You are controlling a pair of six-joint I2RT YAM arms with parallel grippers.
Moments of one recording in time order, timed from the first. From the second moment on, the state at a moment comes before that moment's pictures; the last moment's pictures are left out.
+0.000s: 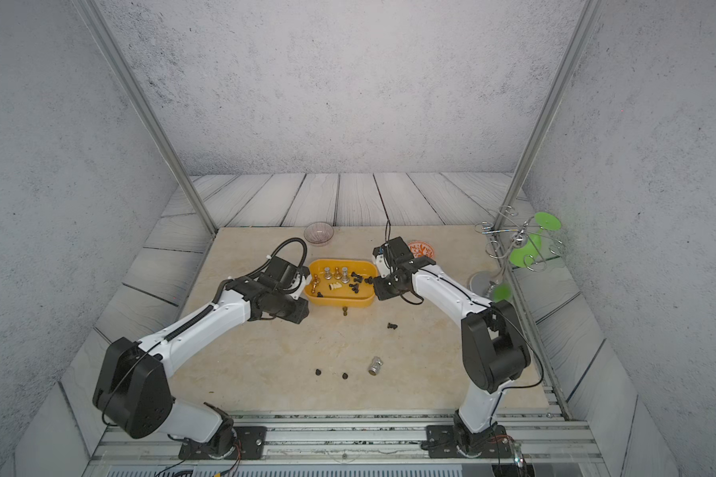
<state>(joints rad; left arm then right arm) -0.56 1.47 1.10 -0.76 0.07 -0.11 0.47 1.73 1.31 -0.67 -0.17 0.08</state>
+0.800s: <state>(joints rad) -0.75 1.53 0.96 -0.84 0.12 -0.14 0.46 1.66 1.10 -0.60 -0.19 0.14</state>
